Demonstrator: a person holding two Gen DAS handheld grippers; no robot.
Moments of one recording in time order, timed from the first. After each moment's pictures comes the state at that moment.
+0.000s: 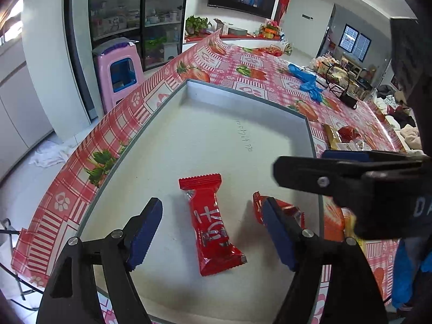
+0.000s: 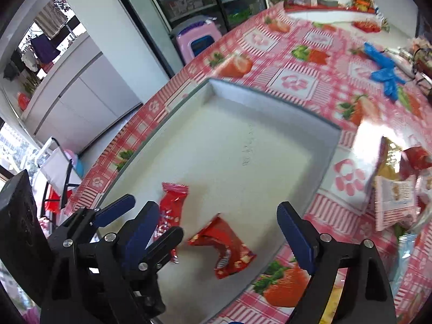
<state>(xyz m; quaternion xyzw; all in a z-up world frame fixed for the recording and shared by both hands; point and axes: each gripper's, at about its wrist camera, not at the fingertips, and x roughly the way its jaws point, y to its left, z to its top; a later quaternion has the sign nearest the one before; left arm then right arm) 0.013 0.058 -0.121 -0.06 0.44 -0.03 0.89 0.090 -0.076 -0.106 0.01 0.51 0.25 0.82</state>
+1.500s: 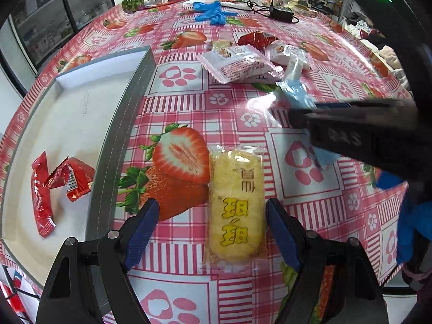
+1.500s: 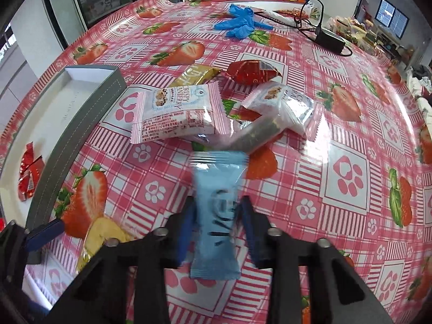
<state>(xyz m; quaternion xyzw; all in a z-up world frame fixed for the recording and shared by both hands) -0.007 -0.143 -0.156 0.07 0.52 -0.11 0.84 0.066 -0.266 -0.155 -0.03 0.53 0.06 0.84</state>
